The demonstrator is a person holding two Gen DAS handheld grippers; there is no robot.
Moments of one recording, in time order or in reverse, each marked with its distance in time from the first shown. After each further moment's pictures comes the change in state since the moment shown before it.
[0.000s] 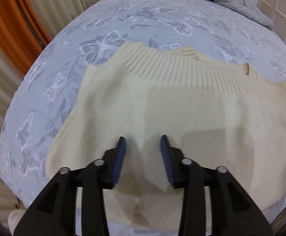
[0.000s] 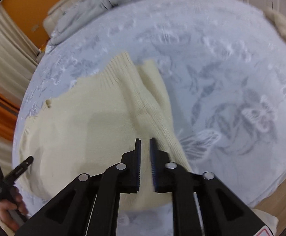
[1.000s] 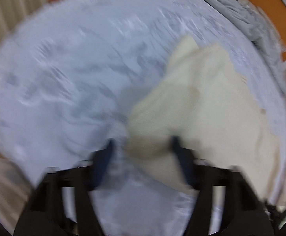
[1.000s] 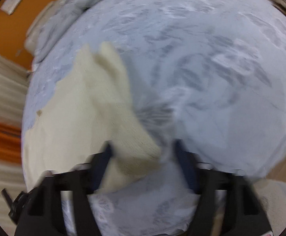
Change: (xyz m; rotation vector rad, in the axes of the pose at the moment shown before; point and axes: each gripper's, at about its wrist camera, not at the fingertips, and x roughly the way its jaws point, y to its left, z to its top) left arm 0.010 0.129 -0.061 -0.510 0.123 -0.231; right arm 0.023 -0.054 -0.026 0.248 0.106 0.125
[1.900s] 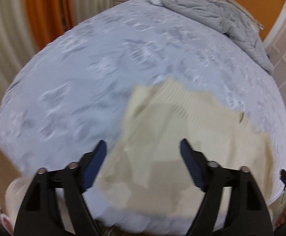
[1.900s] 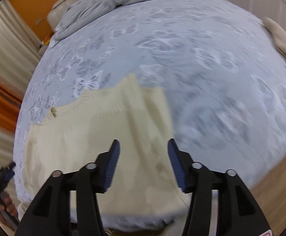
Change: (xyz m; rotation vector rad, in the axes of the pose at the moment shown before) left arm -0.065 -0.069 0.004 0.265 -0.160 0.052; right arm -0.047 0.066 0.026 -0.297 -0.043 -0.132
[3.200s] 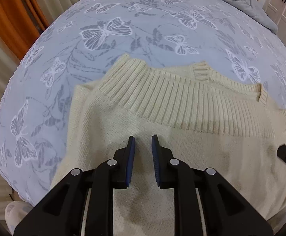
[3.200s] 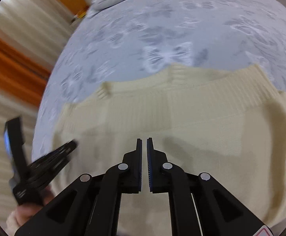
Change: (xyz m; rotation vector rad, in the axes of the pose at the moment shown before) left arm 0.087 -0.072 0.001 0.226 0.140 0.125; right arm 0.060 0.147 -0.009 -0.164 0.147 0.228
